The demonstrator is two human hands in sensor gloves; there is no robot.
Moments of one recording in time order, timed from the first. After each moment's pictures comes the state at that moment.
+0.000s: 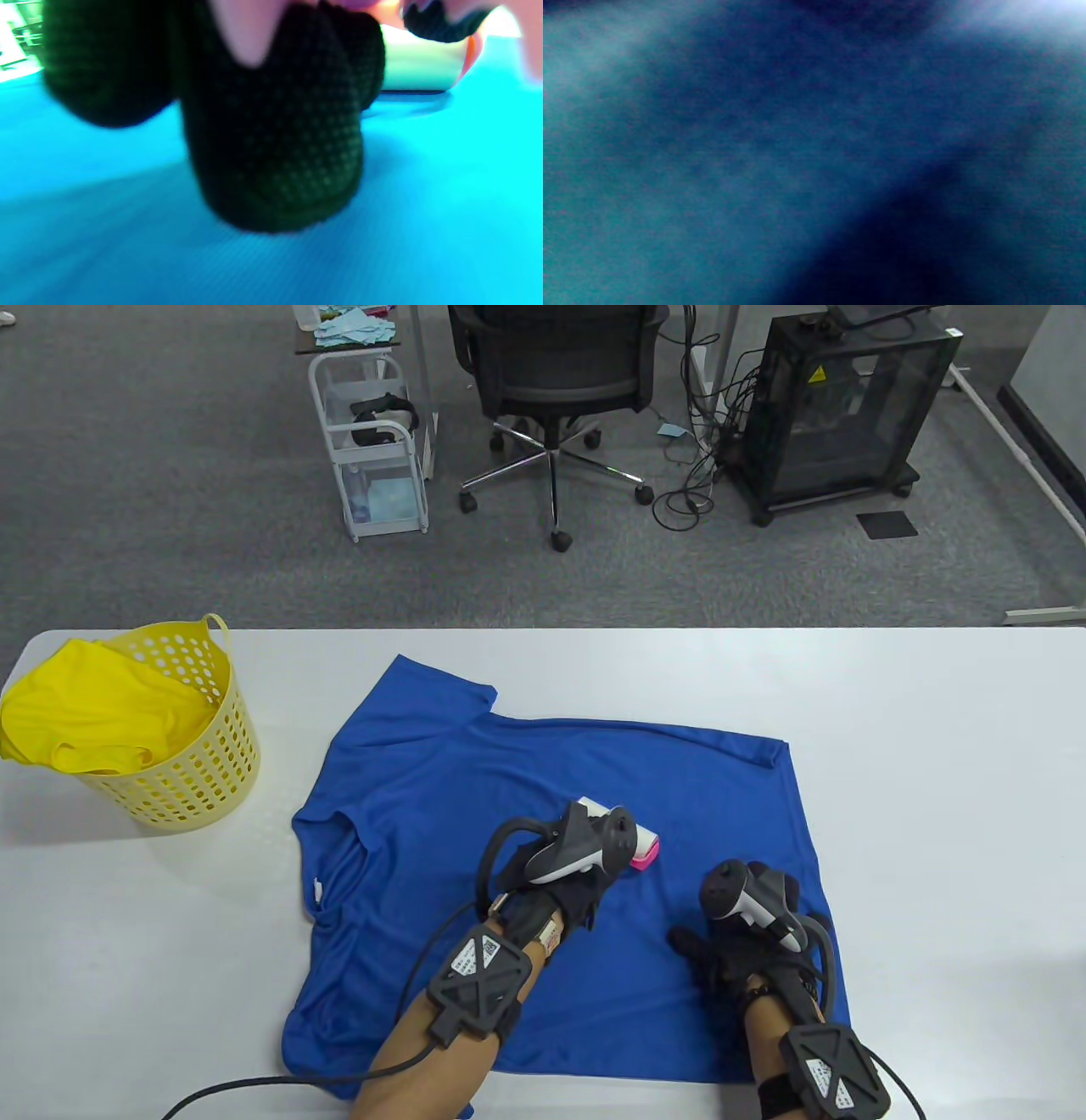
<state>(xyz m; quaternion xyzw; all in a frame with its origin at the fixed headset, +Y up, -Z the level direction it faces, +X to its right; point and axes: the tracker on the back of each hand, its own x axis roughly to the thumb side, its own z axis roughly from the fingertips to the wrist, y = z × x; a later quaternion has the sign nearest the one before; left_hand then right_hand) -0.016 -0.735 -0.353 -0.15 -0.18 -0.06 0.97 0.197 -0.808 -0.307 -0.10 0.33 0.94 0.08</state>
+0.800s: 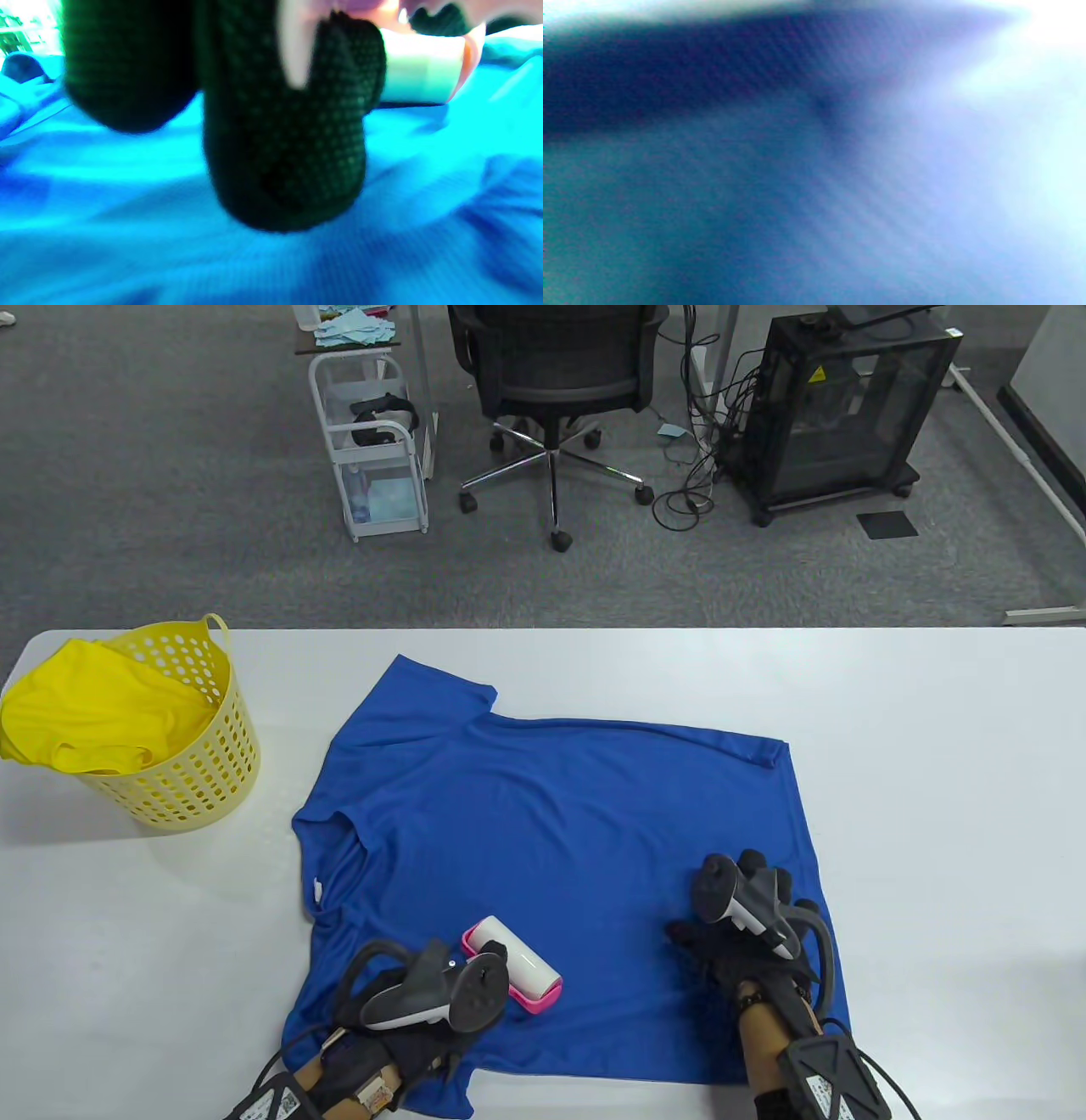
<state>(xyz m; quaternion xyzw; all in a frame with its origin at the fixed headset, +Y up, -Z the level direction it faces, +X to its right) -0.134 -0.734 -0.232 -0.13 -0.26 -0.04 0.96 0.174 -0.767 -0.300 -0.06 0.17 0.98 0.05</state>
